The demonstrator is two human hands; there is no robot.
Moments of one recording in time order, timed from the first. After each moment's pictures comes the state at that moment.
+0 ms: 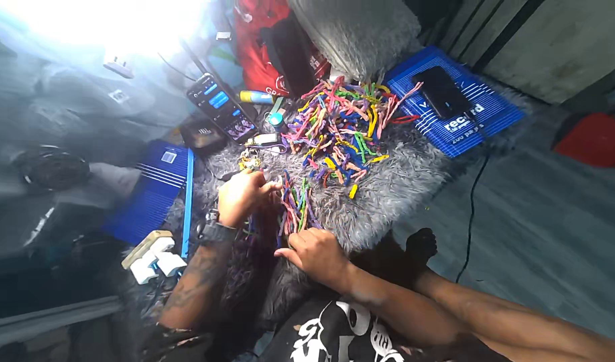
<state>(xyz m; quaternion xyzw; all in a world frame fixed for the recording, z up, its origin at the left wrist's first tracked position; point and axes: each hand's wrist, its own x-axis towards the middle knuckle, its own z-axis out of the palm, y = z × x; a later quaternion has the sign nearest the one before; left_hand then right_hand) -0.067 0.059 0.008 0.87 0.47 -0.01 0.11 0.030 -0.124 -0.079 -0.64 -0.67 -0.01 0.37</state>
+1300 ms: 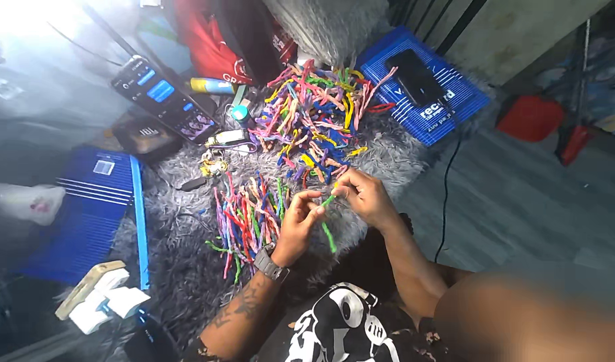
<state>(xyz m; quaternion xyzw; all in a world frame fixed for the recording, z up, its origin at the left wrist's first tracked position) -0.003 -0.038 -0.093 0.63 0.23 0.26 0.70 0.177 -0.124 -0.073 -0.66 -0.57 0.11 0.48</state>
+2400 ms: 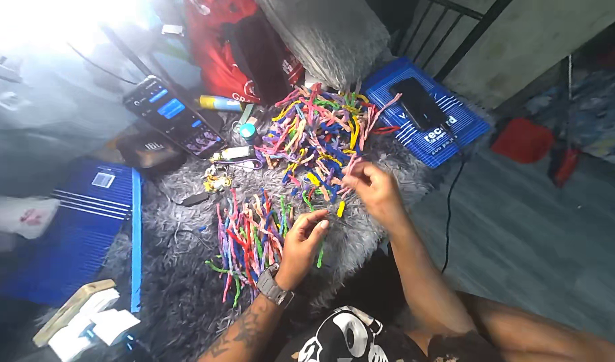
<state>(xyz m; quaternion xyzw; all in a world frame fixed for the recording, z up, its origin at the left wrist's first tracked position) 0.001 -0.041 -0.086 0.62 0.29 0.28 0.67 0.194 -0.097 -0.051 -0.72 -0.44 0.20 0.50</state>
